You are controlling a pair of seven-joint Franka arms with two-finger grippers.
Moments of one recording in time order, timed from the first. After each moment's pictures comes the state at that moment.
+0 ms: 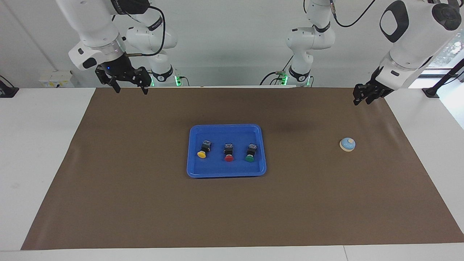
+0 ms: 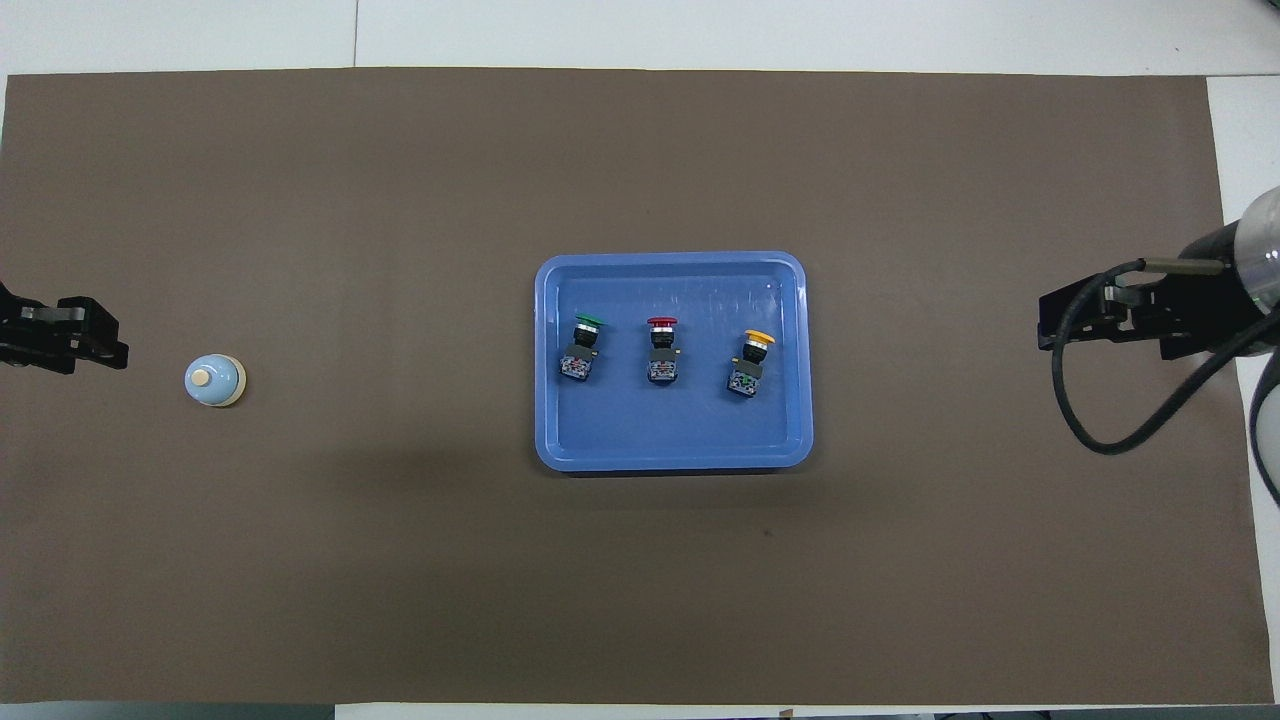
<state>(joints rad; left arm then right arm) -0.07 -0.02 0.08 -1.67 0.00 1.53 -0.01 -0.08 -0.03 0.15 -1.57 0.02 1.46 0.17</state>
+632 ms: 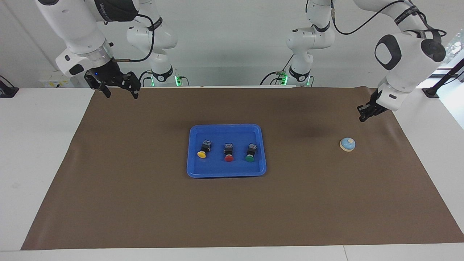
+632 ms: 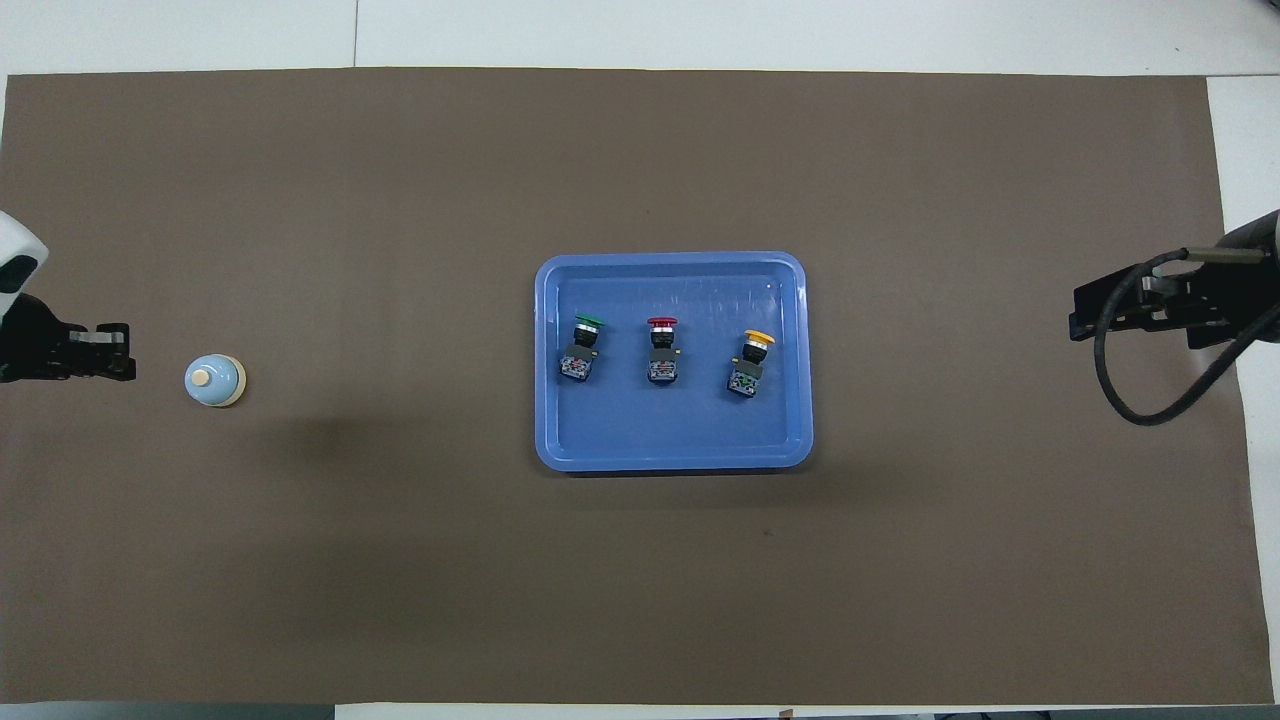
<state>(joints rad) 0.01 0.00 0.09 -1.99 0.00 1.90 0.03 -0.08 -0.01 0.10 -1.58 0.02 1.48 0.10</state>
